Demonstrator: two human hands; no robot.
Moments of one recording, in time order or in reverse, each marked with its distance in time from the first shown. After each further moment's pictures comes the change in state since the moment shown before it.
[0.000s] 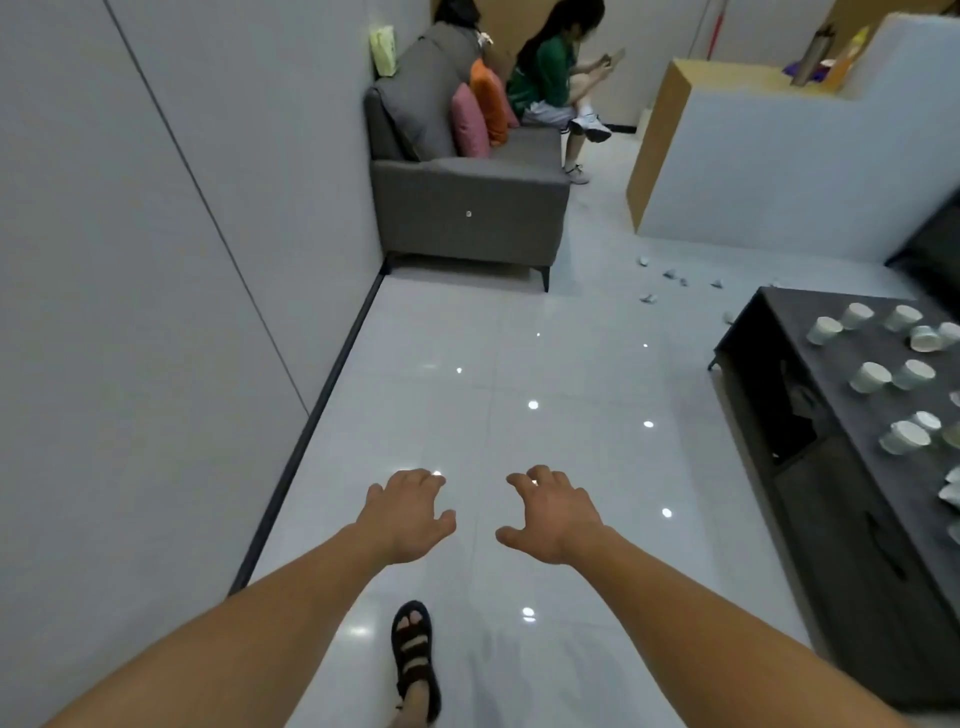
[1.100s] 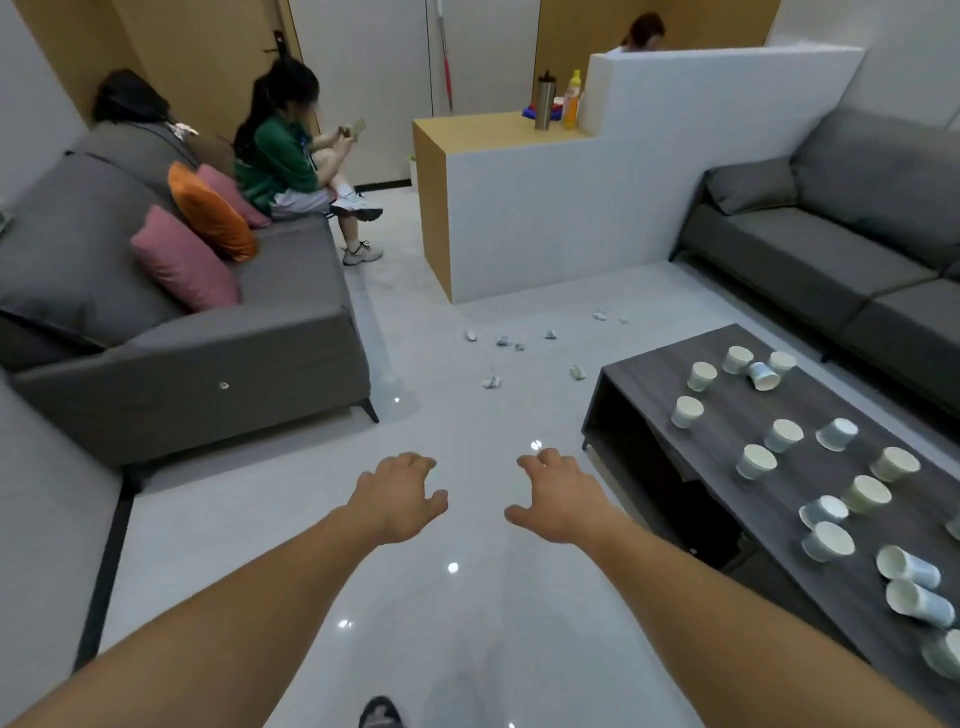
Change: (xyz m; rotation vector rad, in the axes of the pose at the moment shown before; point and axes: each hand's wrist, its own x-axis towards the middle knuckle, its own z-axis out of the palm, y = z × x) left_hand 0.624 0.307 -0.290 0.166 -0.008 0.409; right_hand 0.389 0.429 -0.314 0.215 0.193 0.461
